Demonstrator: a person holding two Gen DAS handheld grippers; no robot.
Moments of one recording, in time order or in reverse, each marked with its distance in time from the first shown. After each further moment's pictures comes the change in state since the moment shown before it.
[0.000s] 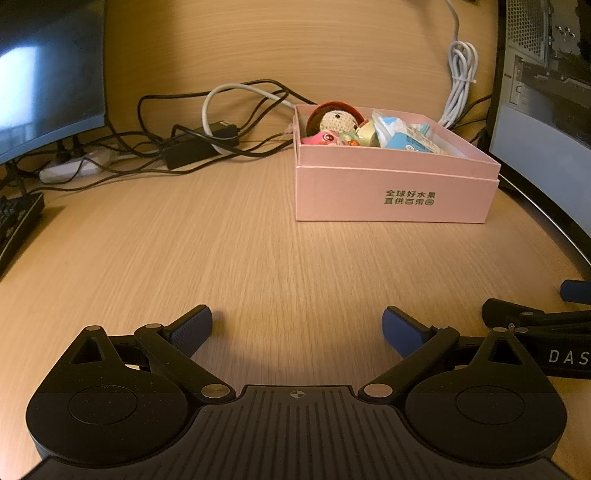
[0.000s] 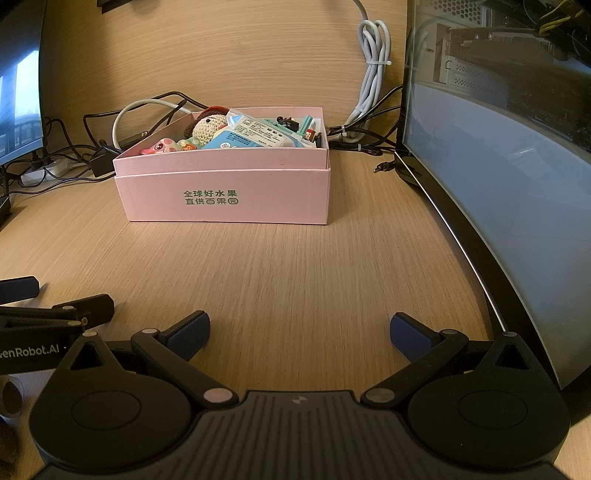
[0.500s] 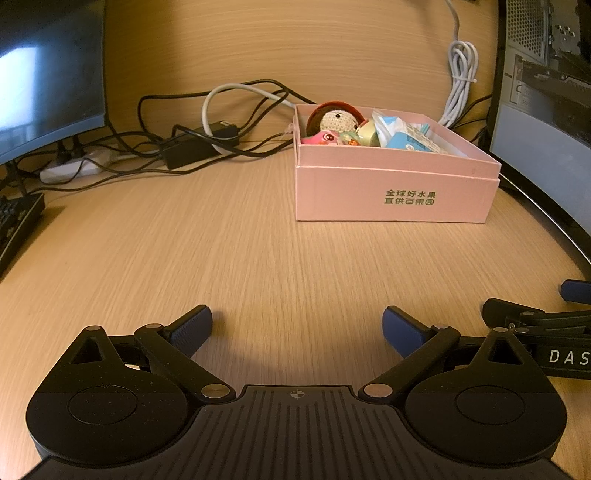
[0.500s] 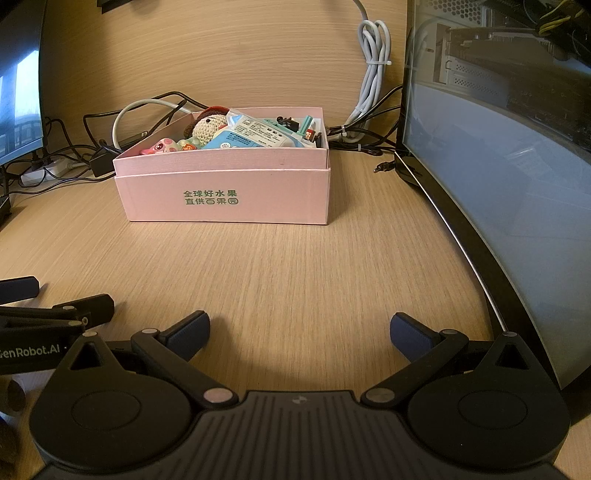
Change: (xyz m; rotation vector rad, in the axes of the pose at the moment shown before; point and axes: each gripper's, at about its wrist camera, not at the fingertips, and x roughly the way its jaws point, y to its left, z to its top) left arm -0.001 0.000 0.000 0.000 0.000 0.004; right arm 0.000 0.000 0.000 0.000 0.000 0.000
